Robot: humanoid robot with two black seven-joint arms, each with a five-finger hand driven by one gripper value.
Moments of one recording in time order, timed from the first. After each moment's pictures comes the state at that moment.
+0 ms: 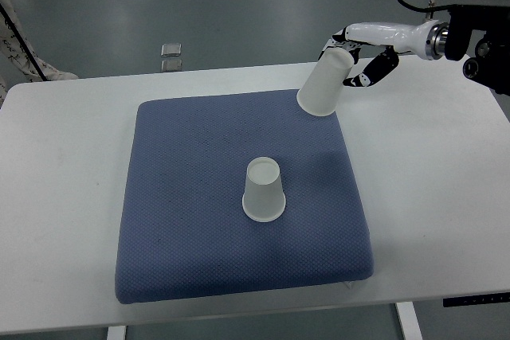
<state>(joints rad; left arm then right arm) 0.00 0.00 0.12 -0.15 0.08 -0.03 0.09 1.36 -0.55 -0.17 0.91 -1.06 0.13 0.44</state>
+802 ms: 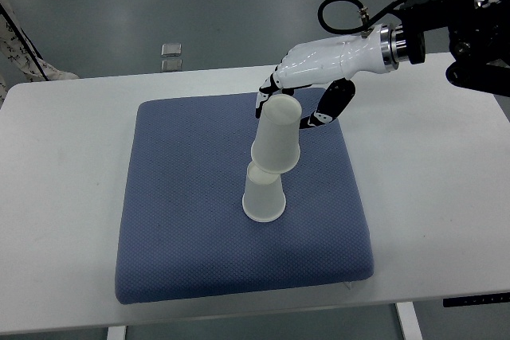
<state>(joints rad) 0.00 0.00 0.12 -0.15 0.08 -0.03 0.09 1.64 -0.60 -0.28 1.36 -1.33 0.14 0.49</state>
